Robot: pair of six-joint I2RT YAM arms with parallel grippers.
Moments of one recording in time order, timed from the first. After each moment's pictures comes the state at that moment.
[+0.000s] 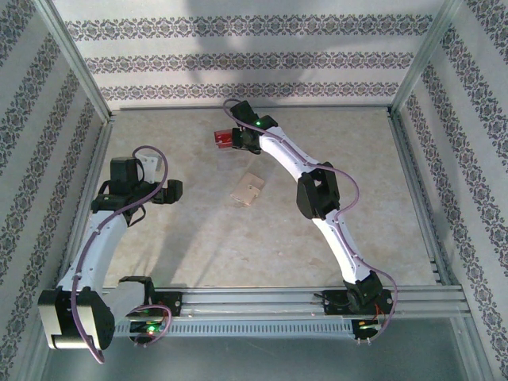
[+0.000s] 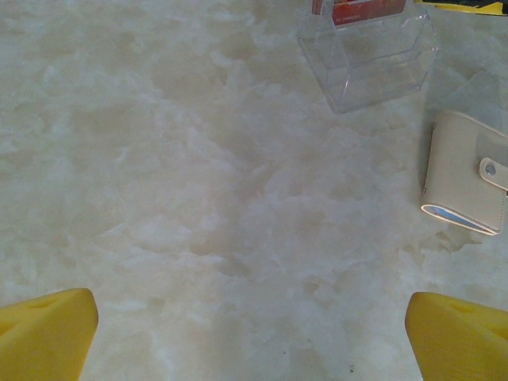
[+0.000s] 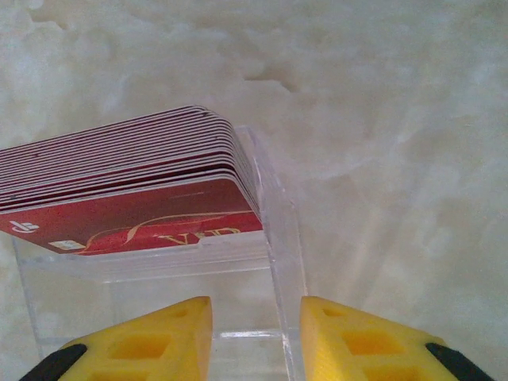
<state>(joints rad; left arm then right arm) 0.05 1.06 0.82 -0.55 0.24 0.04 0.56 2.59 2.48 -0.87 0.06 0.59</state>
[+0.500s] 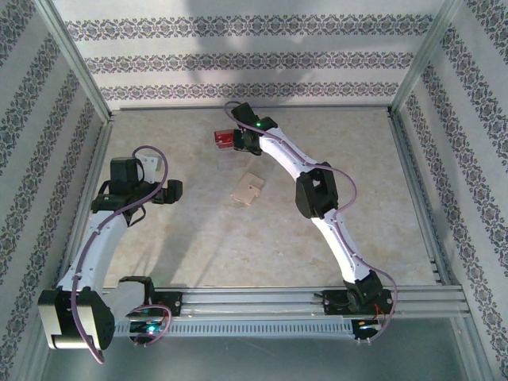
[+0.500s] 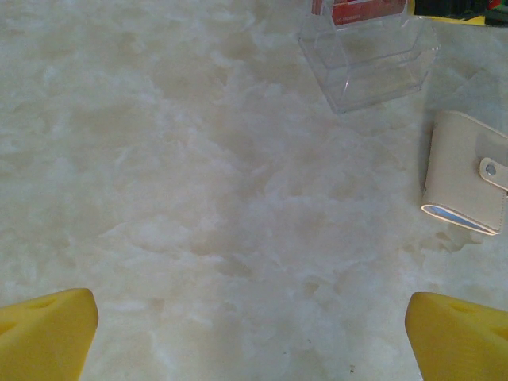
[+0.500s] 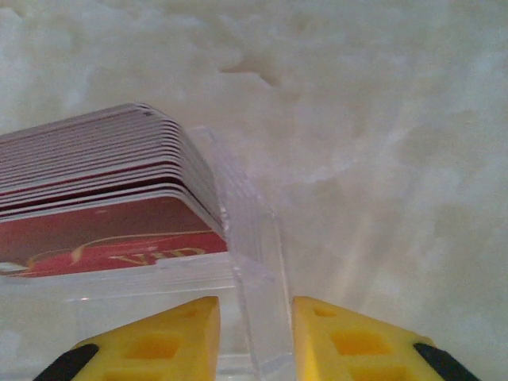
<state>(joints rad) 0.05 1.06 0.82 -0.55 0.24 0.04 0.54 2.64 2.51 -0.87 0.06 0.59</state>
